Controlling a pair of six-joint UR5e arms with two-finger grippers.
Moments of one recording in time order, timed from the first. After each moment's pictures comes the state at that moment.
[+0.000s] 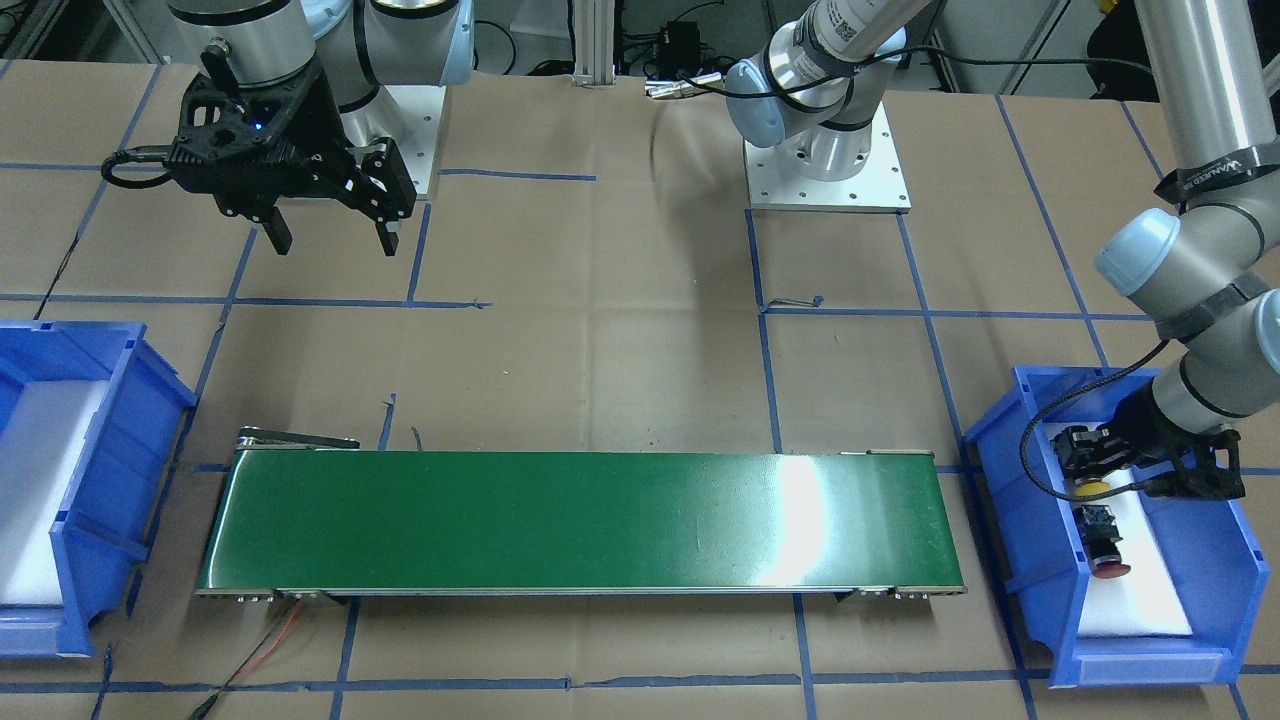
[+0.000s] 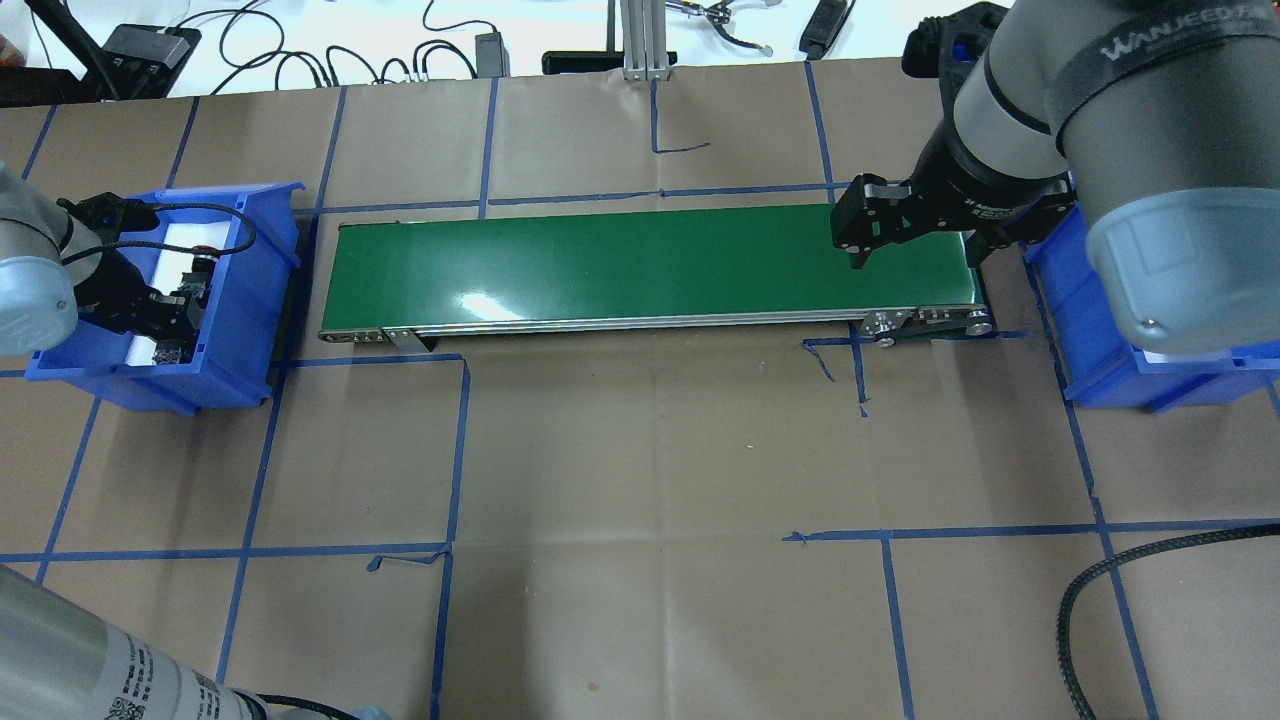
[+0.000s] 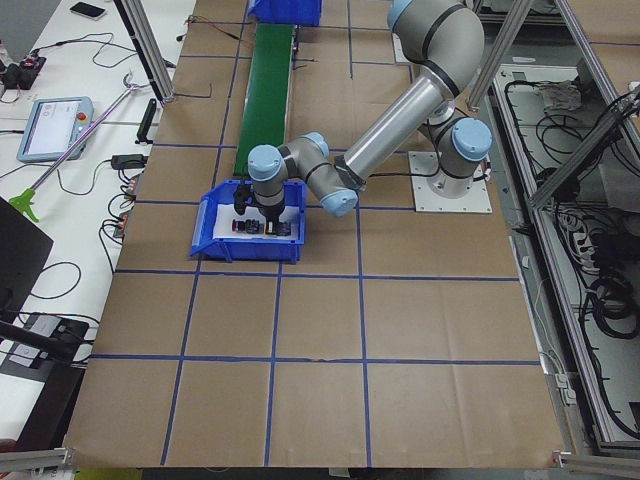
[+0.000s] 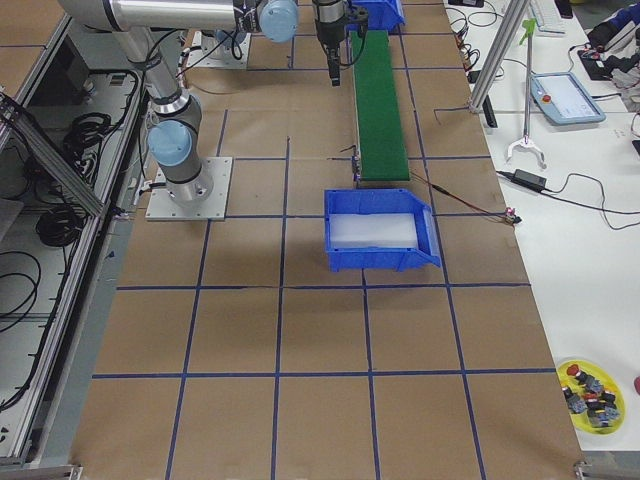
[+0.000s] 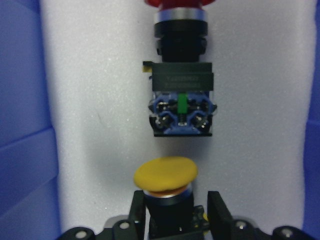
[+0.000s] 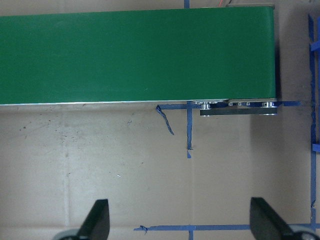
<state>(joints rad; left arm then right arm) -0.99 -2.01 -1.76 -0.92 1.57 0.61 1.62 -1.68 1.75 -1.79 -1.55 0.07</state>
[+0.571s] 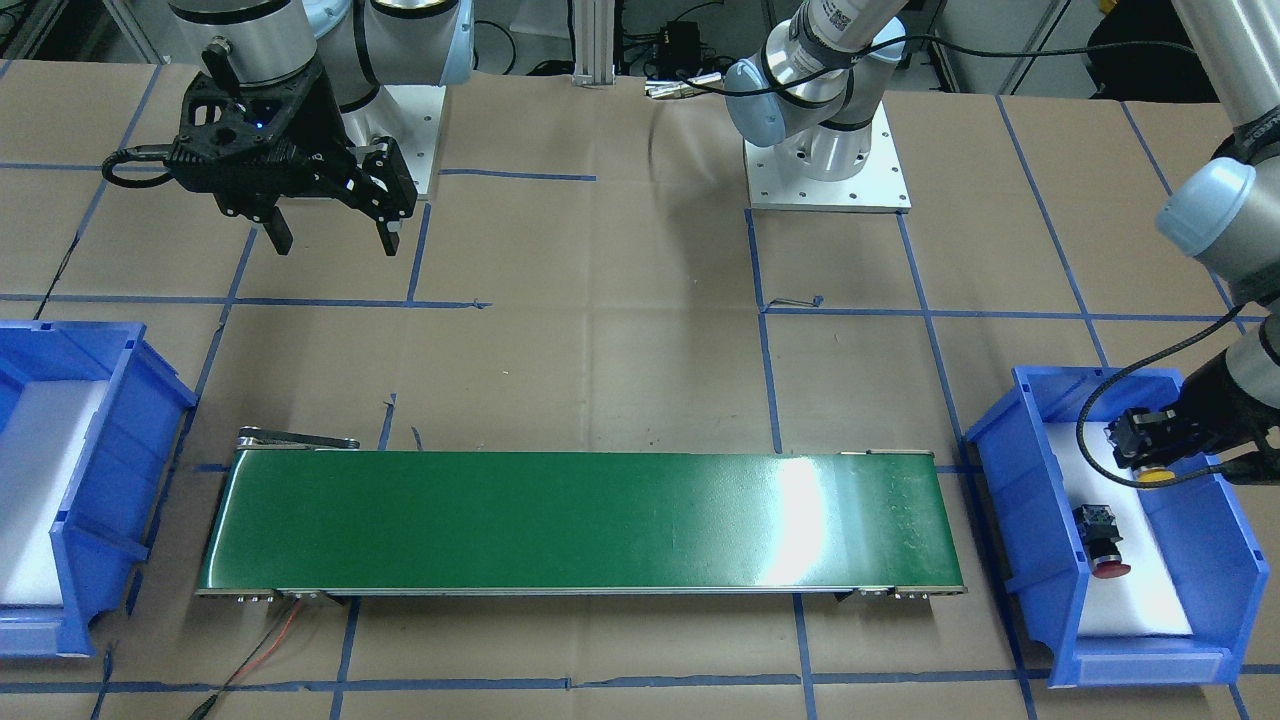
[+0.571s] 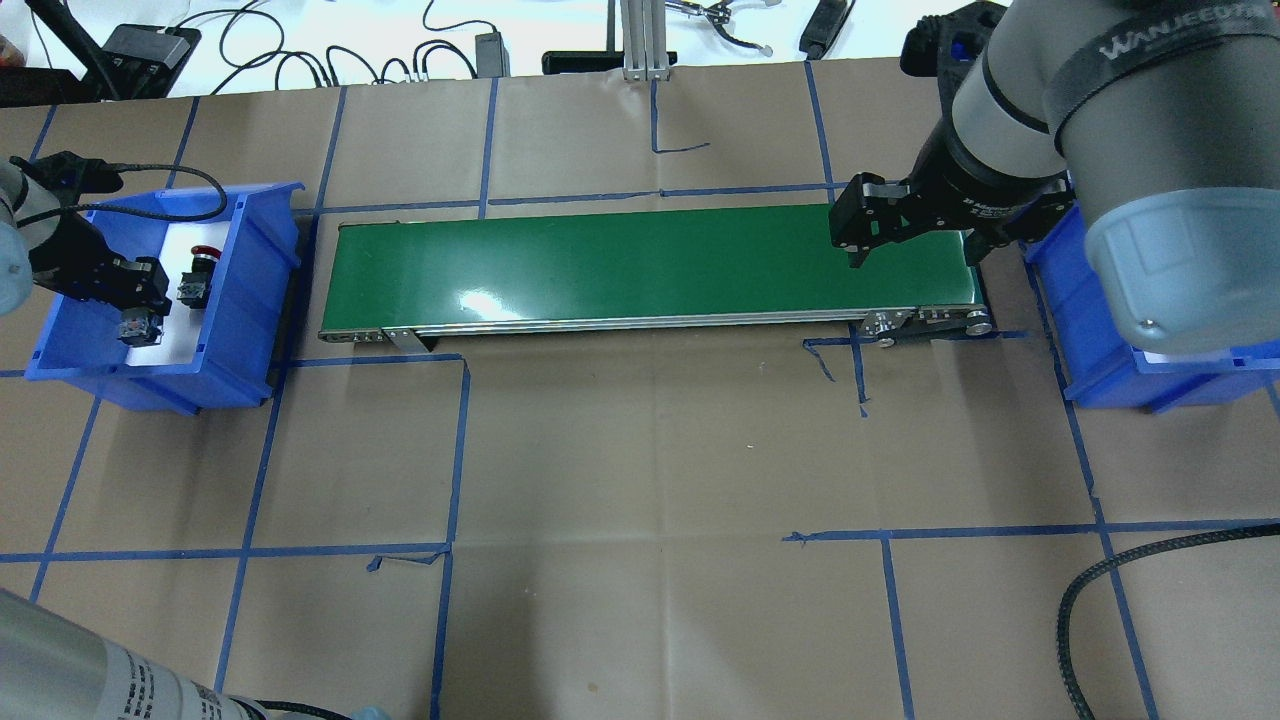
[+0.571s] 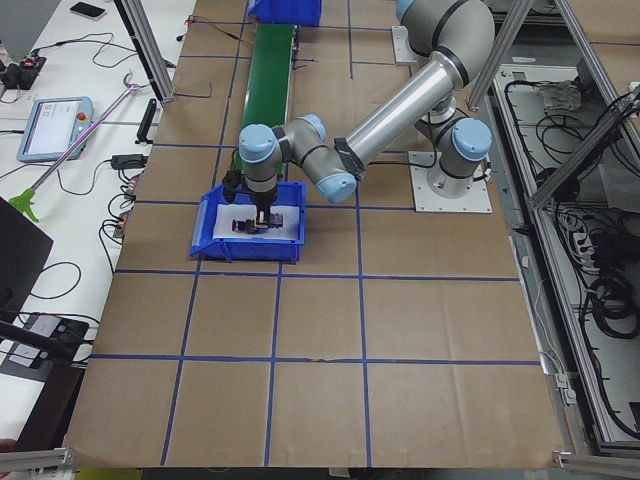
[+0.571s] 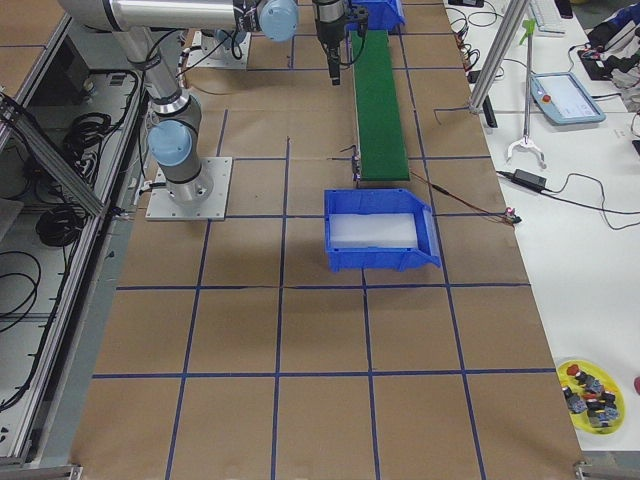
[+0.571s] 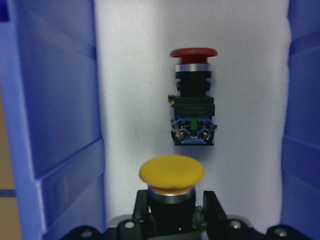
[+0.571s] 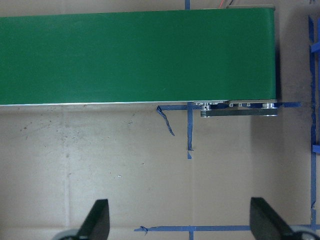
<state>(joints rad) -0.99 -1.94 -1.62 -1.12 1.57 0.61 1.62 -1.68 1.75 -1.79 -1.55 0.07</state>
